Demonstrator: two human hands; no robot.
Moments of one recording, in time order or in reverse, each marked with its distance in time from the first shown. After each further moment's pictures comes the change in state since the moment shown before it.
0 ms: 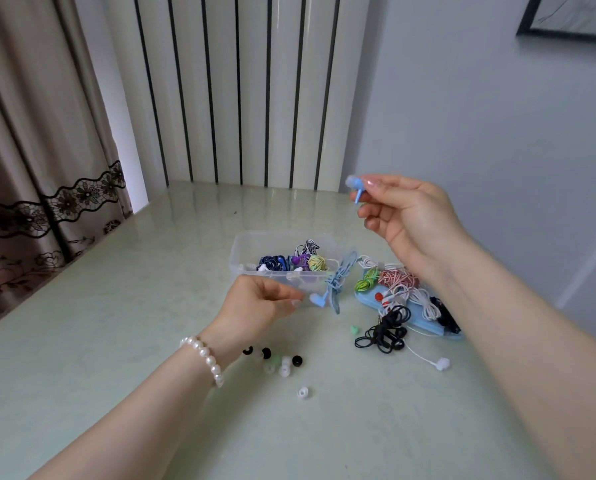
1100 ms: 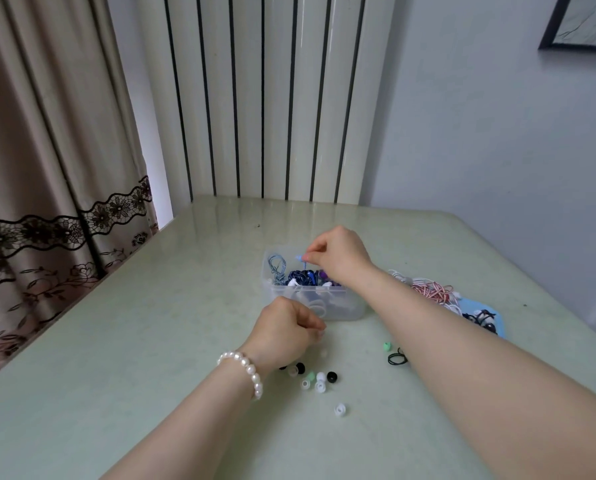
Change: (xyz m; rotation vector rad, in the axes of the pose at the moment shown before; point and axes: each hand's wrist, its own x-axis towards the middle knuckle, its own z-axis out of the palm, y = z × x) left_hand 0.006 -0.018 -0.006 0.350 -0.077 0.004; right_hand 0.063 0.104 0.053 -1.110 -0.129 -0.057
